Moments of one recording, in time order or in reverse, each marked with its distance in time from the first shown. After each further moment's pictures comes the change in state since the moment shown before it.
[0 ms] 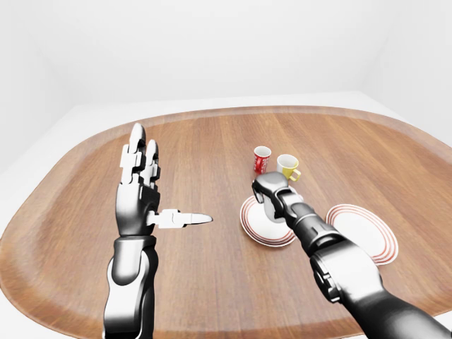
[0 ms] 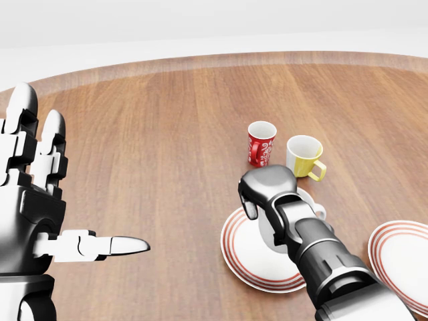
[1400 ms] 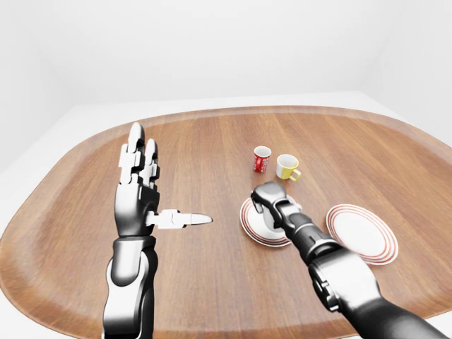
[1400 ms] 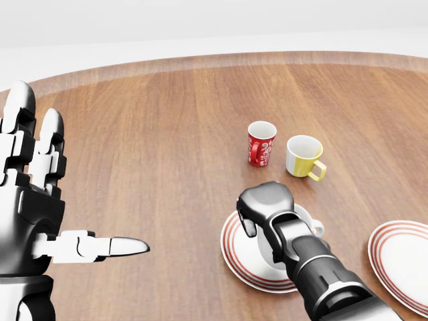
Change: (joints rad) left arm 0.003 -0.001 -0.001 -0.013 0.001 0.000 0.000; right arm 0.065 0.024 0.010 0.017 -0.030 0.000 -0.050
